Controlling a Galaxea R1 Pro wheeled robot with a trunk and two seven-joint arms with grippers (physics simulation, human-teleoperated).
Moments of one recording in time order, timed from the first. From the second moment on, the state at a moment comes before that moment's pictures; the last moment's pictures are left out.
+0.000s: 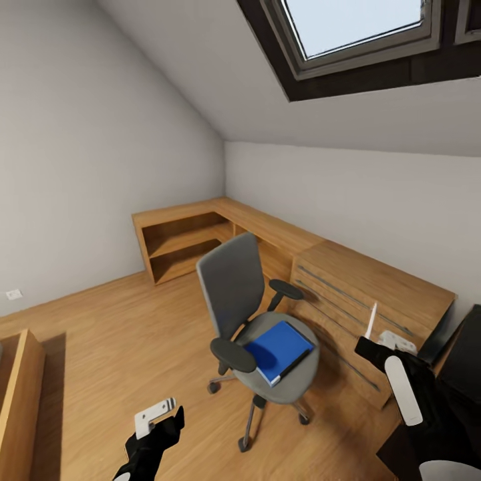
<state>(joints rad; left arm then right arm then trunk) 0.04 0.04 -0.33 -1.50 0.56 0.21 0.57 -0.45 -0.11 -0.24 -1.26 -0.48 0.69 -0.30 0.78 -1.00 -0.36</state>
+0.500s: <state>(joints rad) 0.04 0.04 -0.33 -1.49 0.56 0.21 0.57 -0.45 -0.11 -0.27 -1.26 -0.48 0.69 -0.30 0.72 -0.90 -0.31</state>
